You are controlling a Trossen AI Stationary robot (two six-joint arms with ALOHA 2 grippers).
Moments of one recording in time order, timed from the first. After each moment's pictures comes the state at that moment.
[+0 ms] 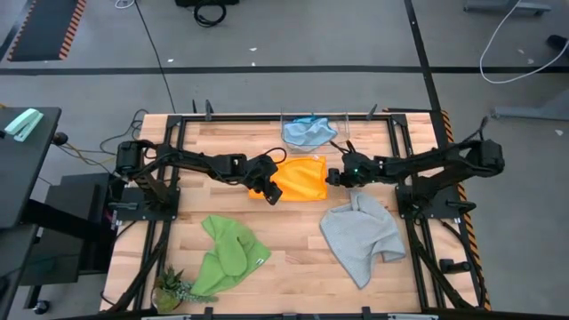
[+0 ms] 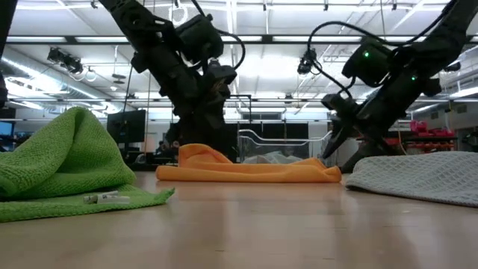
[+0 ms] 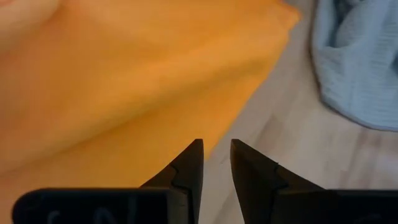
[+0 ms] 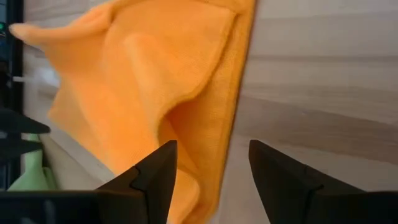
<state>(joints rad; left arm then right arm) 0.13 1.71 0.93 -0.10 0.10 -0.67 -0.27 1.32 0.36 0.14 0.01 1.21</state>
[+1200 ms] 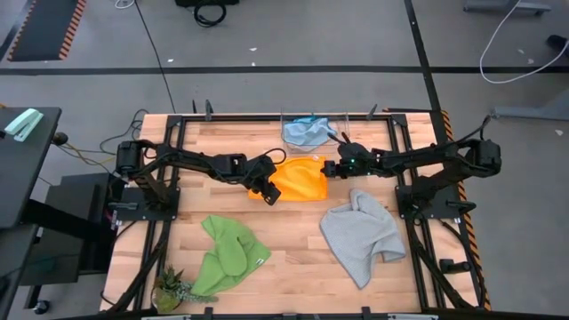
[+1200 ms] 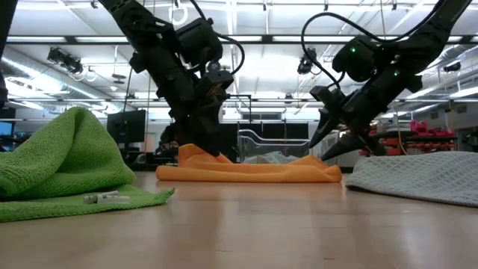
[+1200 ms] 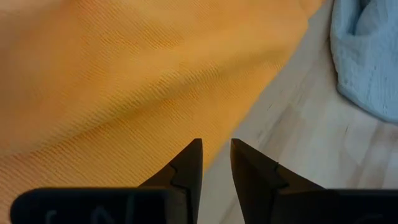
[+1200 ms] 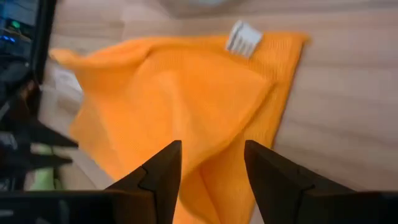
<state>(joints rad) 0.13 1.71 0.93 -0.15 0.10 -0.67 -0.33 1.34 0.45 0.15 0.01 1.07</state>
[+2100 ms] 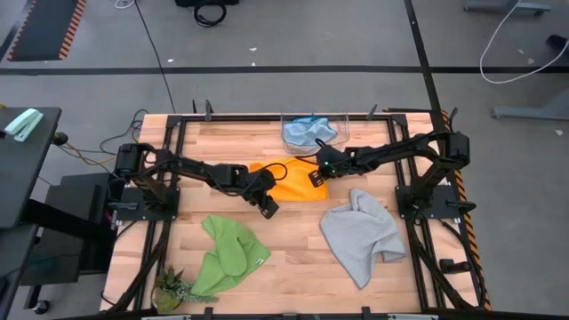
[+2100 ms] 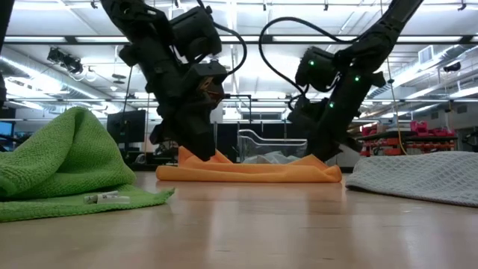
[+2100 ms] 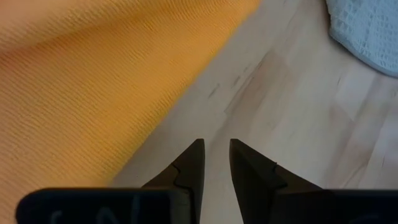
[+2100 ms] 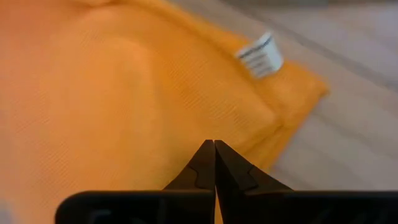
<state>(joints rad) 0.02 1.71 0.93 -0.21 0.10 -0.72 -0.27 1.62 0.74 -0.16 0.18 0.68</state>
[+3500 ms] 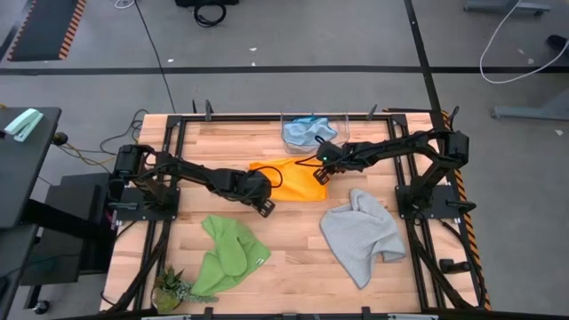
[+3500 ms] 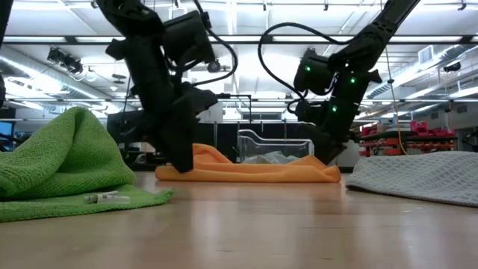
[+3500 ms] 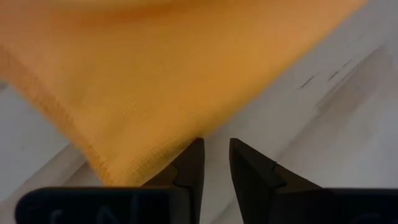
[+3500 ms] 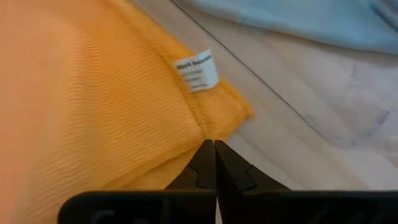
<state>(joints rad) -0.02 1.71 0.93 -0.36 -0.15 -0.85 -0.32 1.63 0.79 -0.30 0.28 0.44</state>
